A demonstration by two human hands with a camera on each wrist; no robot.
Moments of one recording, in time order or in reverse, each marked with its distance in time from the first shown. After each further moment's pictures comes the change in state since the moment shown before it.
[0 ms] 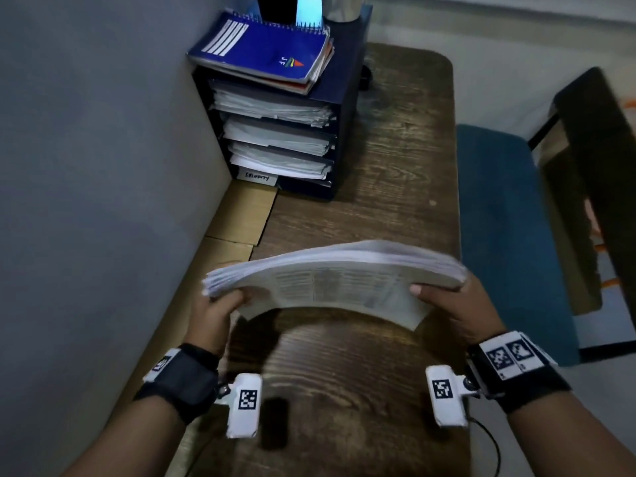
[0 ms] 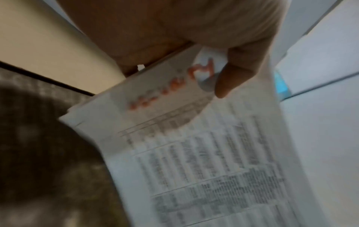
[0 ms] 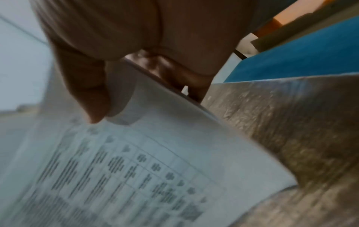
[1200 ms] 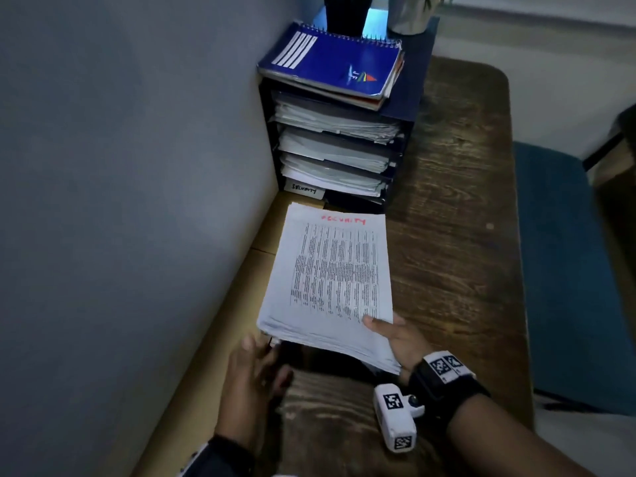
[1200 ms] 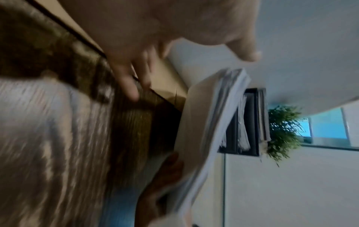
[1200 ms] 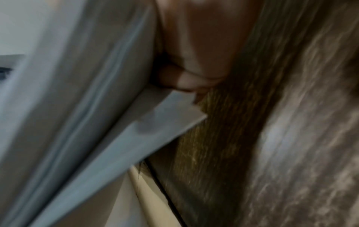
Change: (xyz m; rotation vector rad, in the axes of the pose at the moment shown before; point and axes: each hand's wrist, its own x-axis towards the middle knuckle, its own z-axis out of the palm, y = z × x) left_hand -0.042 -0.045 -0.035 -0.475 0.162 -0.536; right_hand 0.038 0.114 0.129 0.228 -0.172 0.533
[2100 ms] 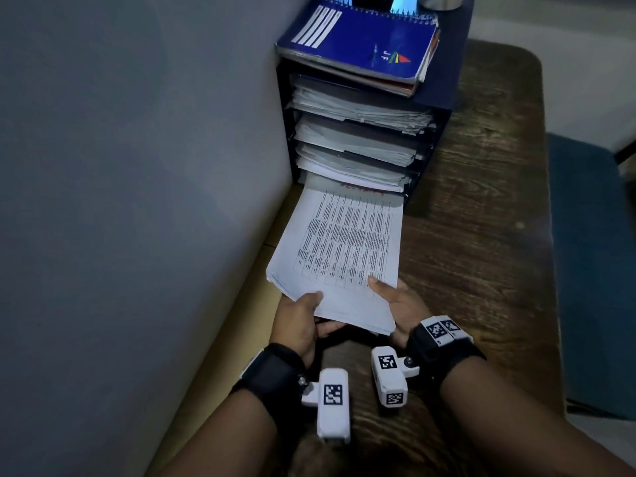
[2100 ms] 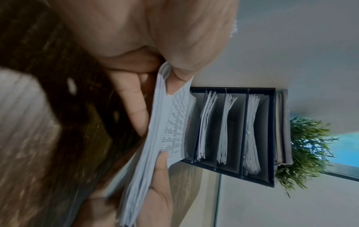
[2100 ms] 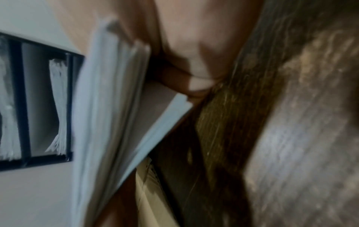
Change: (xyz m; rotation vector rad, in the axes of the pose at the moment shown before) left_hand 0.074 0.029 0.077 0.047 -0.067 -0.066; right_hand 0.061 -0.021 0.034 0.126 0.021 0.002
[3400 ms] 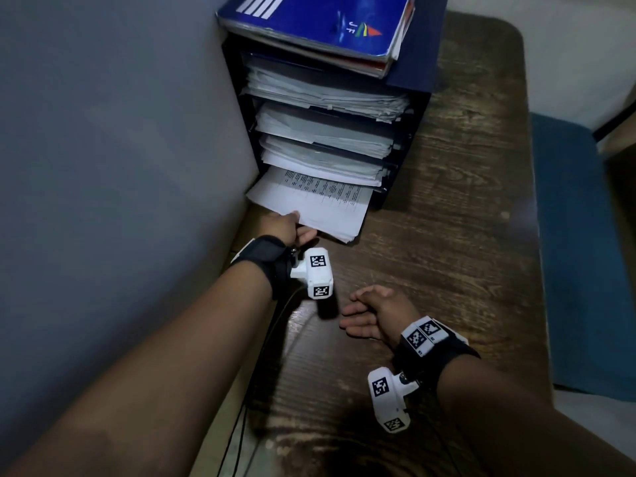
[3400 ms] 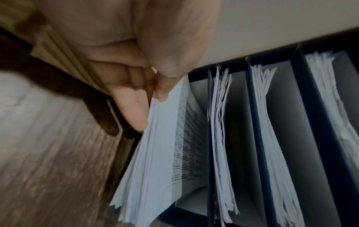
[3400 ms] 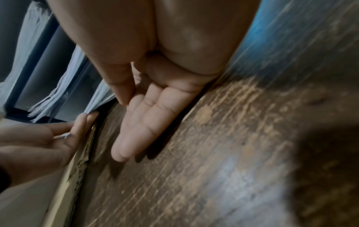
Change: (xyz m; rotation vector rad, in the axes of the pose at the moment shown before) left_hand 0.159 0.061 0.070 0.129 0.073 -0.053; right_hand 0.009 -0.013 -0.013 -0.253 0.085 0.202
